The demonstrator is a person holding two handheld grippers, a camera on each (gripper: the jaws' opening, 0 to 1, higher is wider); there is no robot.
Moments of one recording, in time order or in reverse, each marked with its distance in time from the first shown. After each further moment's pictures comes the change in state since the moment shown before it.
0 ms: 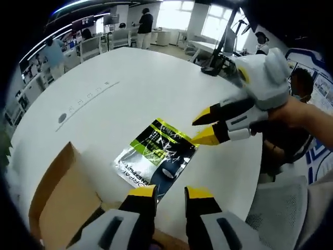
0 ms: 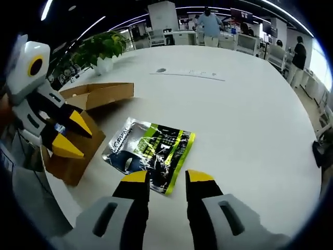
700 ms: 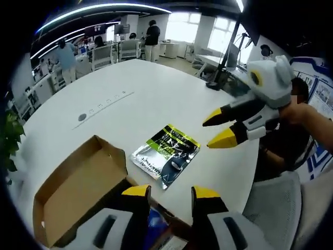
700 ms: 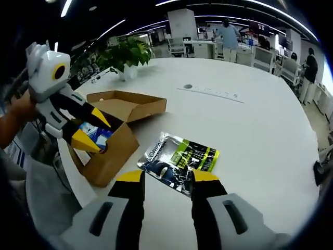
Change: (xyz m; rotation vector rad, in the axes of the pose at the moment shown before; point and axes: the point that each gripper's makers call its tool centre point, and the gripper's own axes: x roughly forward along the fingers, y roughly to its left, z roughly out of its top) left arm -0.058 0.016 -0.019 -0.044 -0.097 0.050; right arm -0.038 0.059 0.030 -0.095 -0.054 0.121
